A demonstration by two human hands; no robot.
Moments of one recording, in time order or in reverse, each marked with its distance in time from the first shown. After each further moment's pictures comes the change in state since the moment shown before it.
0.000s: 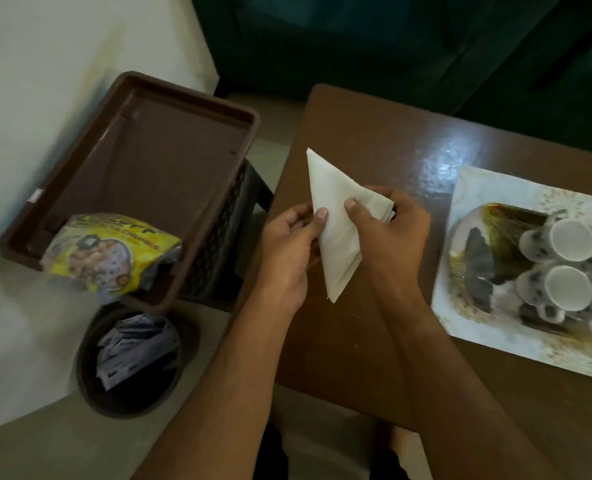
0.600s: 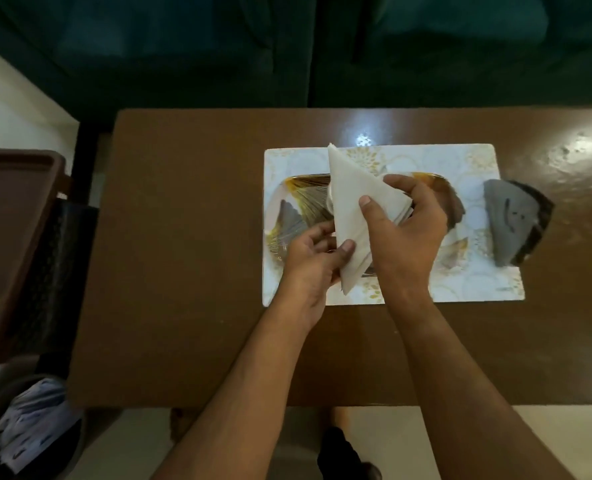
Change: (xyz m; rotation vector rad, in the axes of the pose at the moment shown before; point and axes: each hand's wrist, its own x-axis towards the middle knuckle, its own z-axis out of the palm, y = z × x) left_hand -0.077 -0.141 0.255 0.204 -0.366 -0.136; right_hand 0.043 0.050 -0.288 -0.012 0.411 -0.038
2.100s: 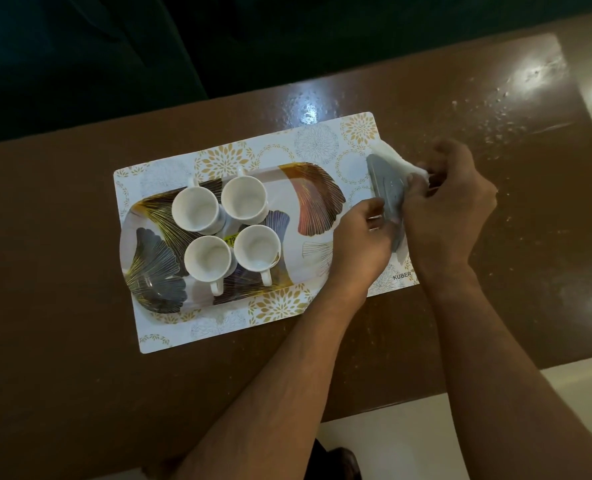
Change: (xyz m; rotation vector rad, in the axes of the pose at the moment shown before) left_hand 0.064 -0.074 0.238 0.553 -0.108 0.123; right_hand 0.146 0.096 -0.170 -0.548 0.228 -0.116
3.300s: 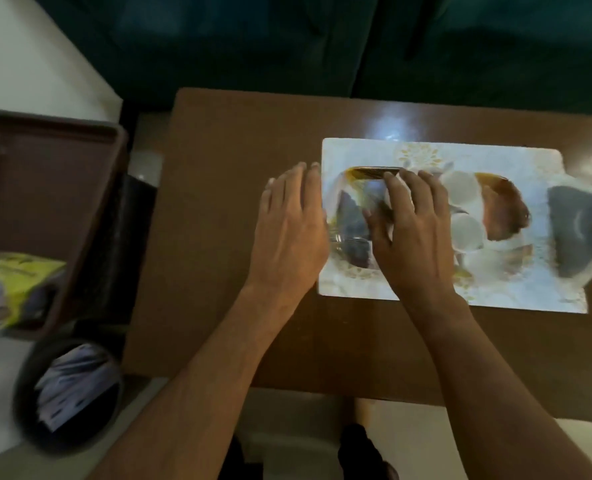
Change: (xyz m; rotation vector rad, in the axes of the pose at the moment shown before) left_hand -0.125 -0.057 -0.363 1.136 0.572 0.423; right_hand -0.209 -0.204 0.097 -0.244 -0.350 -0.636
